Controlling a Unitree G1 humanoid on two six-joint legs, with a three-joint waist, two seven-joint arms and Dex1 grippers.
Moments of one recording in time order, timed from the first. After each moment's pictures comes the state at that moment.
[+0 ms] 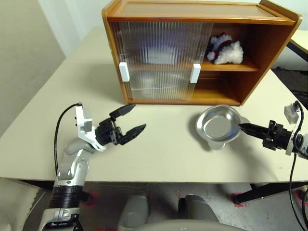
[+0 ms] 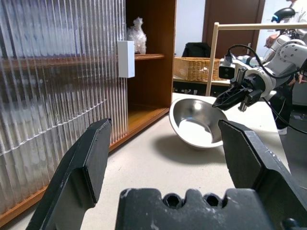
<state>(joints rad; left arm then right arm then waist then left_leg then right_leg) -0.13 0.40 0.10 0.06 -0.60 -0.06 -1.16 -0.27 -0.70 -0.54 0.26 0.81 1.38 0.76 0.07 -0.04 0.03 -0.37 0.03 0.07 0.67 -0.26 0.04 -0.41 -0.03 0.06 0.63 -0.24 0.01</state>
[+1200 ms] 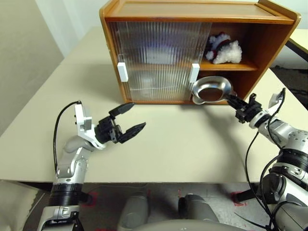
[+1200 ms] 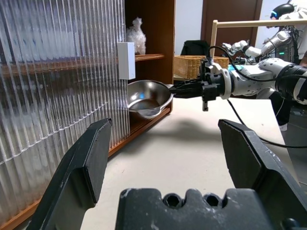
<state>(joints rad) -0.15 0.40 0.11 0.07 -0.59 -0.06 -1.17 -0.55 -0.31 -0.78 0.44 0.93 1.05 0.27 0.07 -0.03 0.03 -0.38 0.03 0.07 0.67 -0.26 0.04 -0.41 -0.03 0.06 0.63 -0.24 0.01</state>
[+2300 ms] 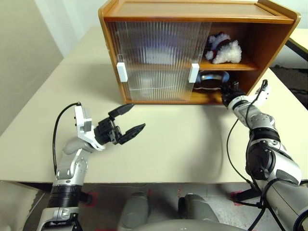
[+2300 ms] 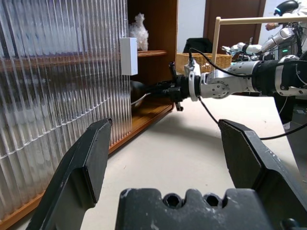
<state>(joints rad) -0.13 0.41 0.11 0.06 -0.58 -0.08 -1.16 -0.82 -0.26 -0.72 0.97 0.78 0.42 0.25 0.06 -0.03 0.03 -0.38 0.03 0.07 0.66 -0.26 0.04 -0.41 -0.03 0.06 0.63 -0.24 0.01</state>
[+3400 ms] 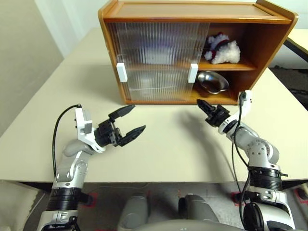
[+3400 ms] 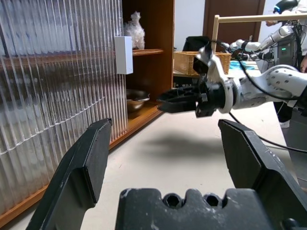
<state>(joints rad) -0.11 0.41 0.10 0.05 -0.59 -0.08 -1.15 -0.31 -0.12 -0.30 0.02 0.75 0.70 0.36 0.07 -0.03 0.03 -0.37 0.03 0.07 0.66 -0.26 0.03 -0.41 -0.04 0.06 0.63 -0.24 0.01</state>
